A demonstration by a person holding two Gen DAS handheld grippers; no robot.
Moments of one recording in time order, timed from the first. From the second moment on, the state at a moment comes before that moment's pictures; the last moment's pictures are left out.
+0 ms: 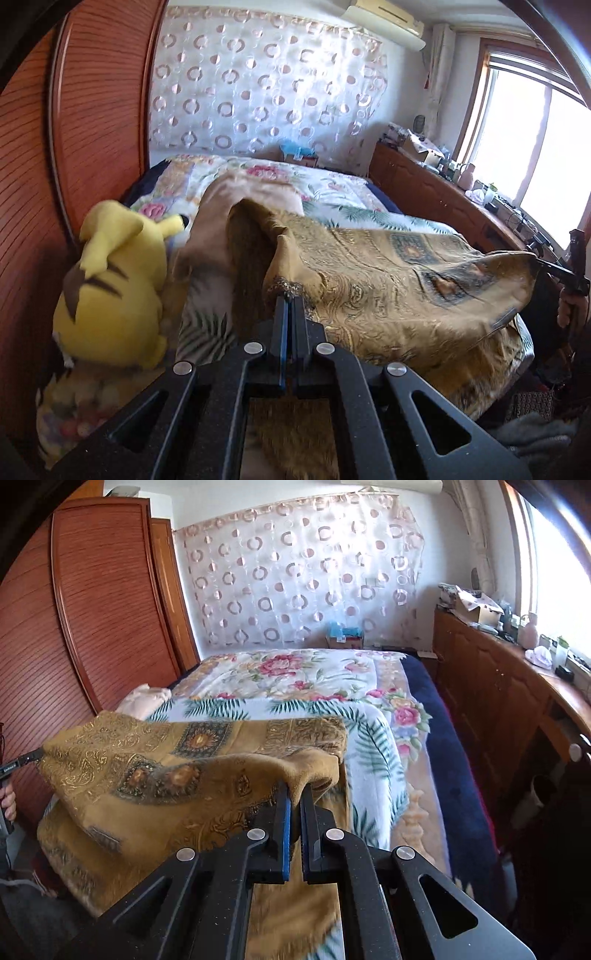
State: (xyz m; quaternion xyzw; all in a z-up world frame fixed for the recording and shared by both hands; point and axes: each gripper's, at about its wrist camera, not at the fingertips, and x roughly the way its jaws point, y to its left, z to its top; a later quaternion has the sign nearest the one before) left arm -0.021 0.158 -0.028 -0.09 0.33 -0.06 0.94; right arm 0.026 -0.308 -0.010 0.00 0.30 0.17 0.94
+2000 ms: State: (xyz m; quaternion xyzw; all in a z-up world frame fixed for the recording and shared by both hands) left arm 0.105 0.158 -0.105 -0.10 0.43 -0.09 0.89; right arm 0.214 -0.217 -0.096 -0.09 0.42 0.19 0.88
